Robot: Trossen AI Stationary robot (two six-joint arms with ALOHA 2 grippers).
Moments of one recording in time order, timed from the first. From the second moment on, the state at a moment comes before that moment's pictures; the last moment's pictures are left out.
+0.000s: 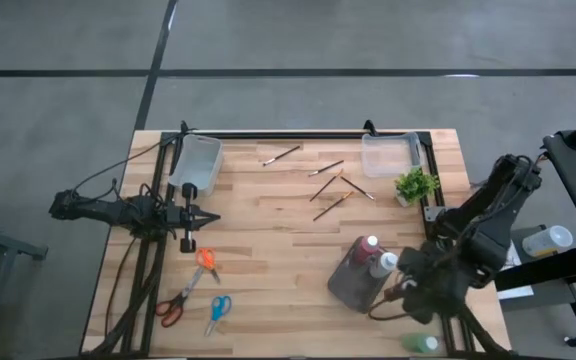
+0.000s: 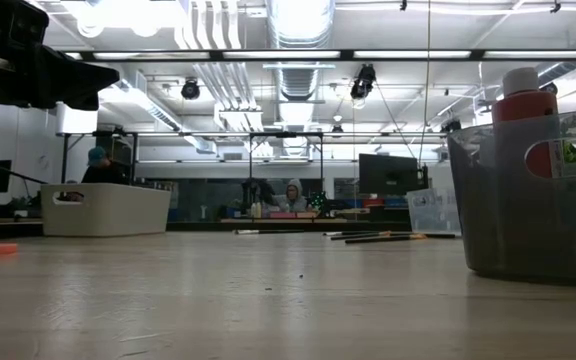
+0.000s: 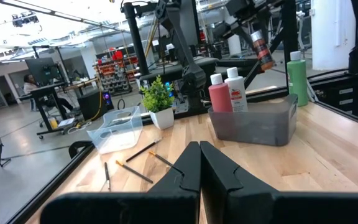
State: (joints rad) left arm -0.20 0.02 0.00 0.05 -0.21 0.24; right arm 0.88 1.33 1.35 -1.23 0.16 1.46
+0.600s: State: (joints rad) left arm -0.20 0.02 0.00 0.05 -0.21 0.24; right arm 0.59 1.58 1.58 -1.31 0.07 1.22
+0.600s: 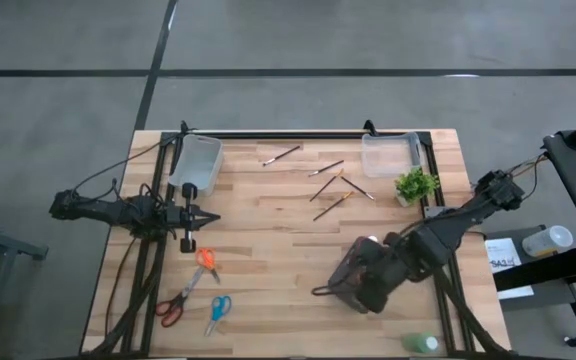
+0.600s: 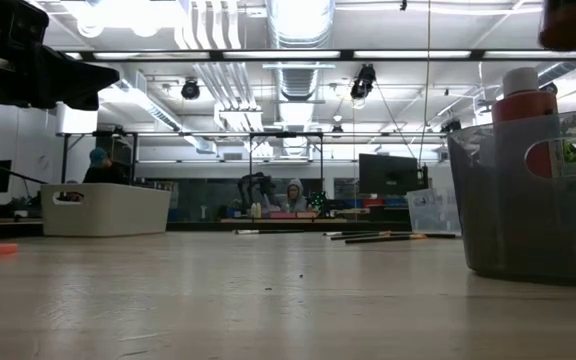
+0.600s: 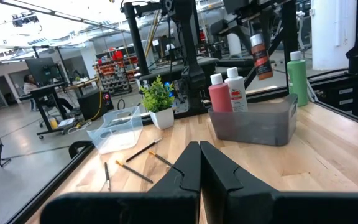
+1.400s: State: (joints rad) left arm -0.20 0.02 0.00 0.05 -0.21 0.24; right arm 0.49 1.75 1.58 -1.26 -0.03 1.16
